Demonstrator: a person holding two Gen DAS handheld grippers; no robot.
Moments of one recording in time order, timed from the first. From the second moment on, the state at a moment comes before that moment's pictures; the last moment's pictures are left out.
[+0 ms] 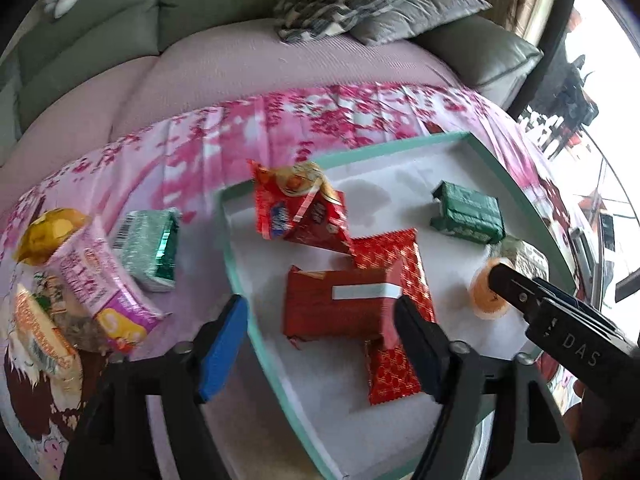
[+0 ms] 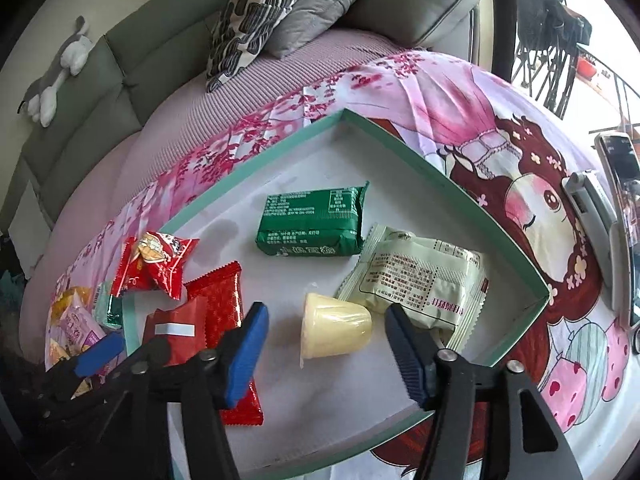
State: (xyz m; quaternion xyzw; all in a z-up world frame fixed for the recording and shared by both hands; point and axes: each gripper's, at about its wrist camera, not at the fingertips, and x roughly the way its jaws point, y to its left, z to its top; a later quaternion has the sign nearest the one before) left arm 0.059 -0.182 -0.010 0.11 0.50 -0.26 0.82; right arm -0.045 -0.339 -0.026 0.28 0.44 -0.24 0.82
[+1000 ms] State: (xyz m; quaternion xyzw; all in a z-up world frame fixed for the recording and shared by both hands) left arm 0.085 -0.109 -0.025 0.05 0.51 -0.06 0.85; right arm -0.042 -0.328 -0.018 0.24 0.43 -0.24 0.84
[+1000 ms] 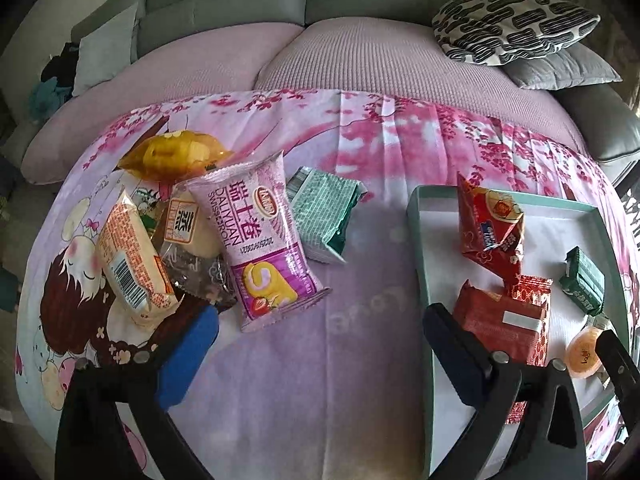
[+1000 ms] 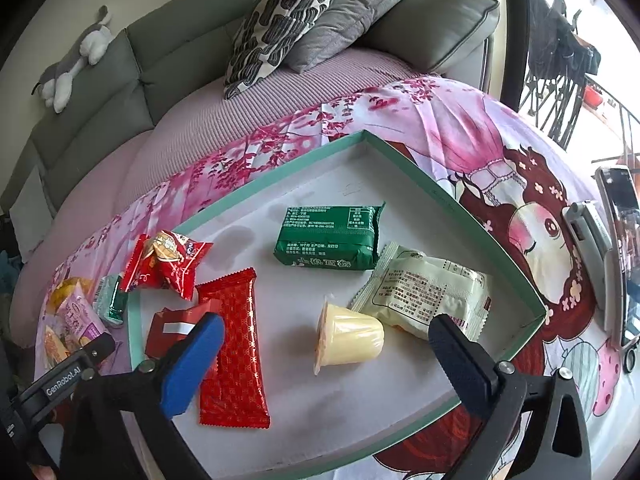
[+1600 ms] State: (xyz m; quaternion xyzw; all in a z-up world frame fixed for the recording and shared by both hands) left arm 0.081 -0.106 -0.017 0.04 0.51 -0.09 0.85; right arm -0.040 -0.322 -0.012 0.23 0.43 -0.23 0.85
